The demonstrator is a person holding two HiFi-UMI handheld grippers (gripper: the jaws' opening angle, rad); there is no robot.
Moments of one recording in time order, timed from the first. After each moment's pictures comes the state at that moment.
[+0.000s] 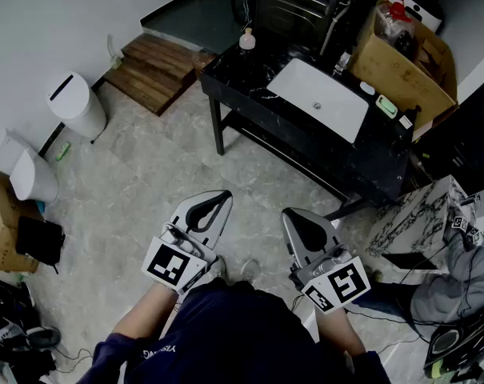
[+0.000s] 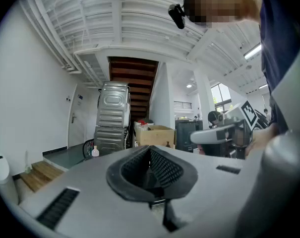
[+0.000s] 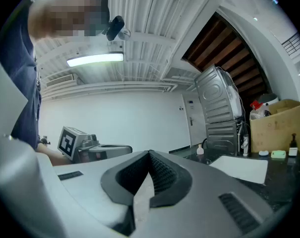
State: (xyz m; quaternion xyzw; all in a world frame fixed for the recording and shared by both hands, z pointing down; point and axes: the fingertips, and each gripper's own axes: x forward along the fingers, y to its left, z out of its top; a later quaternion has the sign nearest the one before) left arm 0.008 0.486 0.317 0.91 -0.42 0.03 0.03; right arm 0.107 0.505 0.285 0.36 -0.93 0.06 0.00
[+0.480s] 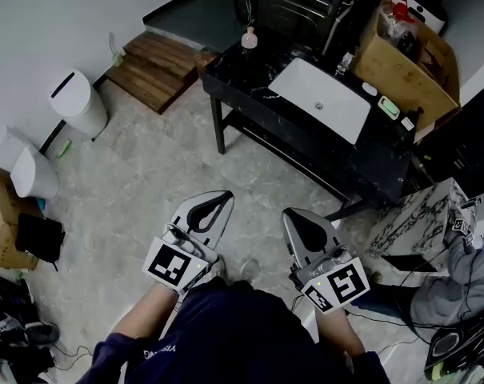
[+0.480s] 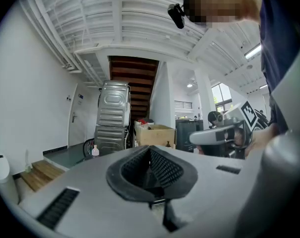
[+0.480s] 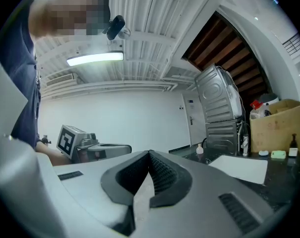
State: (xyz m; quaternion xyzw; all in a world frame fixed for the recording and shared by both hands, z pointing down) left arm 0.013 0.481 0.312 0.90 -0.43 0.02 0.03; right arm 0.110 0.501 0.292 0.36 -0.93 0.06 0.01
